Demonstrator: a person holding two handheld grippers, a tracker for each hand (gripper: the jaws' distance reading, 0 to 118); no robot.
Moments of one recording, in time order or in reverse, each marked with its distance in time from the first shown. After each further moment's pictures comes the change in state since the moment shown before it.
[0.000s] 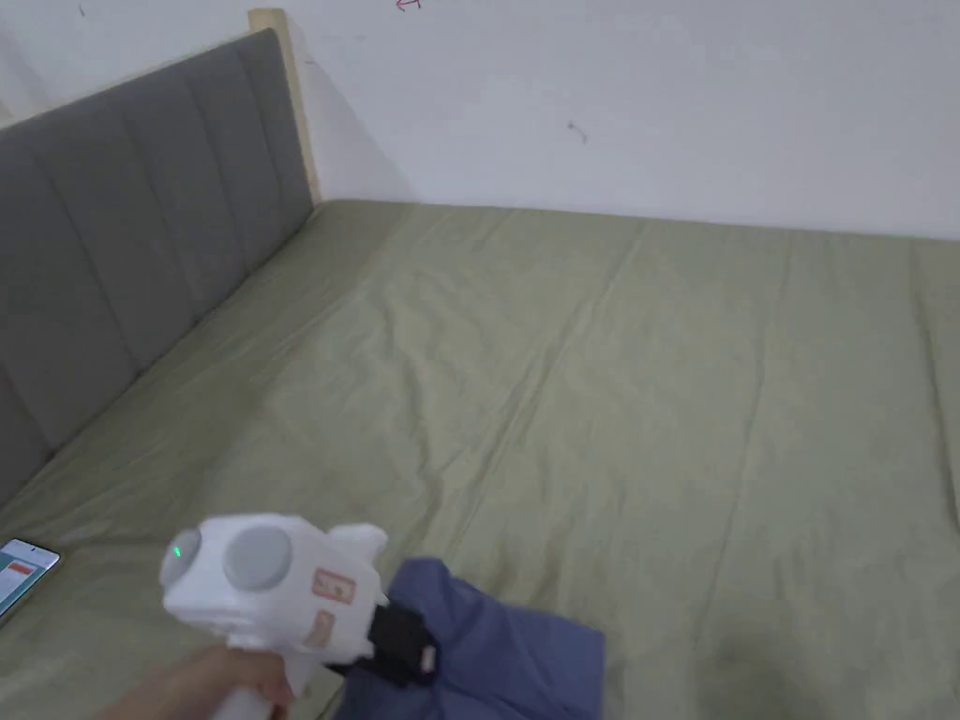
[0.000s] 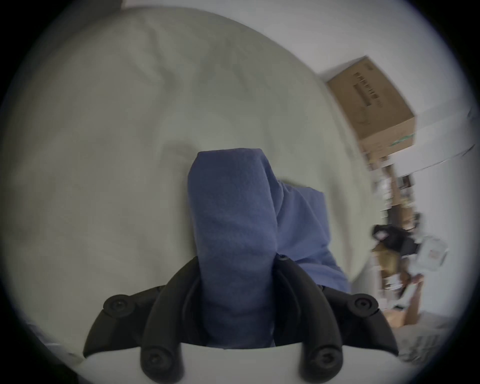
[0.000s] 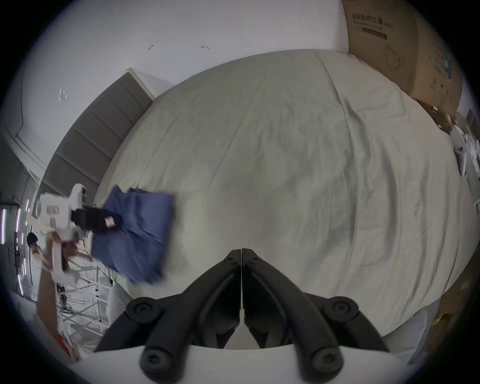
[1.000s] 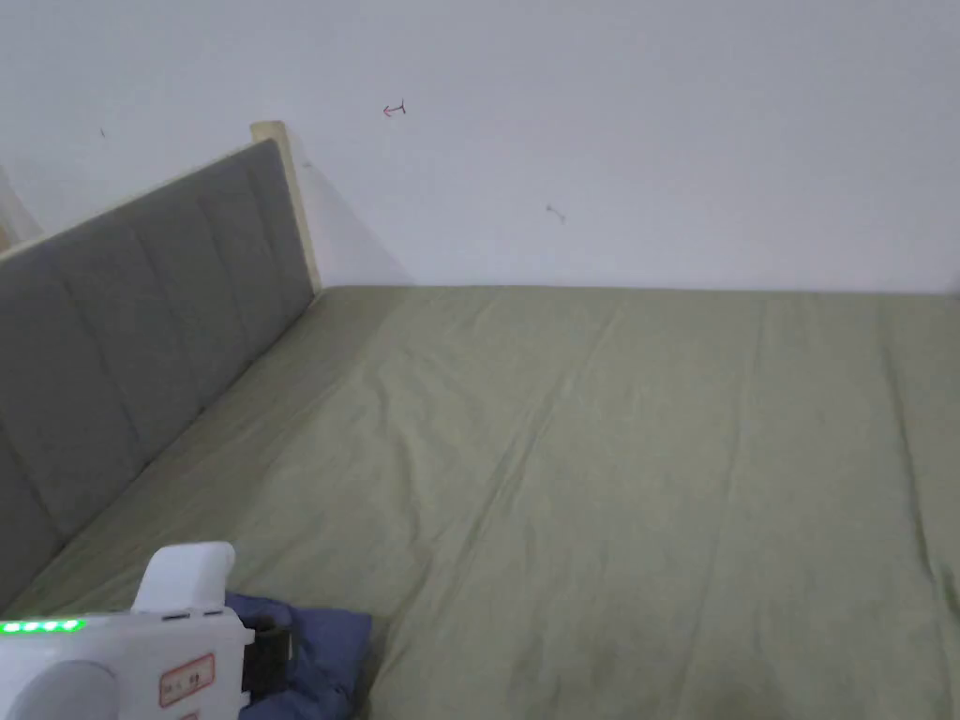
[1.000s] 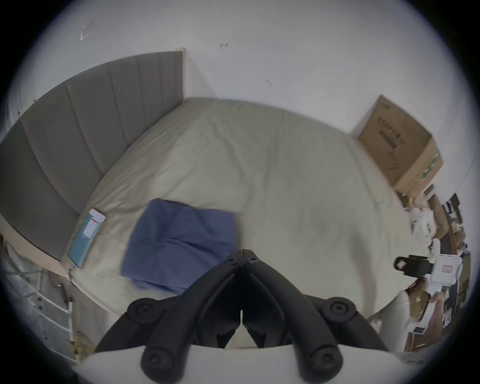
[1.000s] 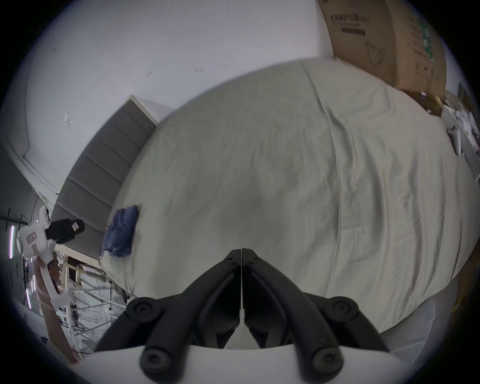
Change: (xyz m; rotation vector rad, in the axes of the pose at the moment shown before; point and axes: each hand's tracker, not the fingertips) left arm 0.093 -0.087 0.131 0.497 0.202 0.072; right arm 0.015 -0.010 0.047 0.165 0.081 -0.080
